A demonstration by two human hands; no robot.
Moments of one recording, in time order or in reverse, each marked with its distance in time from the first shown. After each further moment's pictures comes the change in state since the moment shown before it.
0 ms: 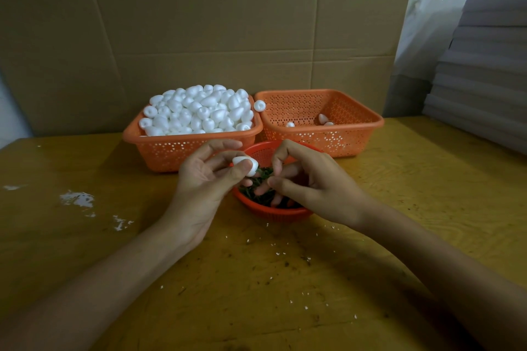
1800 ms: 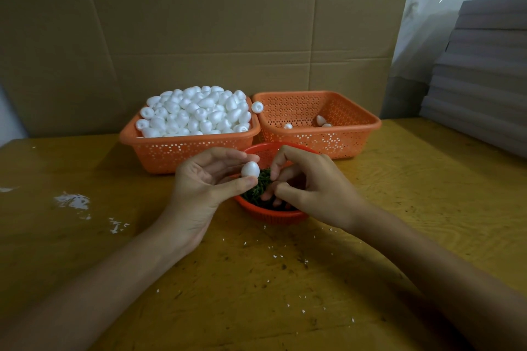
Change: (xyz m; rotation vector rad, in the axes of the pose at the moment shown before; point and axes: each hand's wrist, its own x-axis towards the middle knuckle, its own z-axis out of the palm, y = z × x) left_hand 0.000 -0.001 -0.002 0.064 -0.082 0.070; right_hand 0.001 -0.006 0.004 -0.067 0.091 0.104
